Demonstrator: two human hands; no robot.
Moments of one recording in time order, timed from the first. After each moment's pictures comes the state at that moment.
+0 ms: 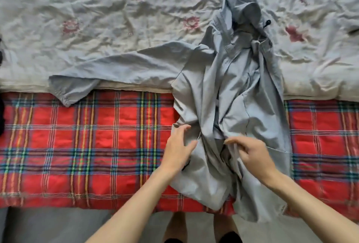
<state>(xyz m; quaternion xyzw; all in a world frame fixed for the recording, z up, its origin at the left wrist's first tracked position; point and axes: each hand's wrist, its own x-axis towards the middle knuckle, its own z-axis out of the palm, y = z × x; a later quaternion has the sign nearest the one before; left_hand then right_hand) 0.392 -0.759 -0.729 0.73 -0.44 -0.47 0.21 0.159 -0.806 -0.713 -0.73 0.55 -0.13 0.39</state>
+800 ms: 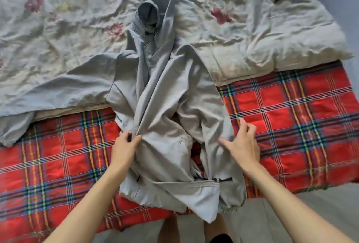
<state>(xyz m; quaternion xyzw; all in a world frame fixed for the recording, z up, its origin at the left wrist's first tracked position) 0.343 -0.808 -0.724 0.81 -0.30 -0.48 0.15 0.022 -0.806 -0.755 -0.50 0.80 0.02 0.32</state>
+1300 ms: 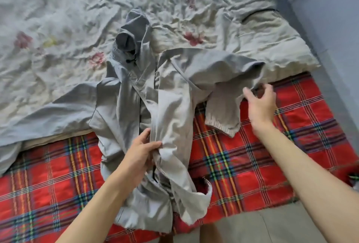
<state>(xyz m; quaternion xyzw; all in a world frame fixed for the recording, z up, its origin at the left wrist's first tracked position) 0.230 -0.860 -0.662 0.64 -0.17 -0.71 0.25 -0.081 -0.939 -0.715 -0.30 0.82 -0.38 0.31</state>
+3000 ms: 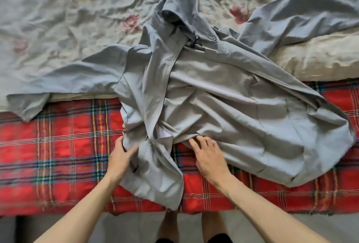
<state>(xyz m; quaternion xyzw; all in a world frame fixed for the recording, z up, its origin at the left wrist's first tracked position) 0.355 -0.753 -0.766 0.86 -0.28 -0.42 0.12 0.064 -0.781 -0.811 -0.86 0.48 0.03 0.17</state>
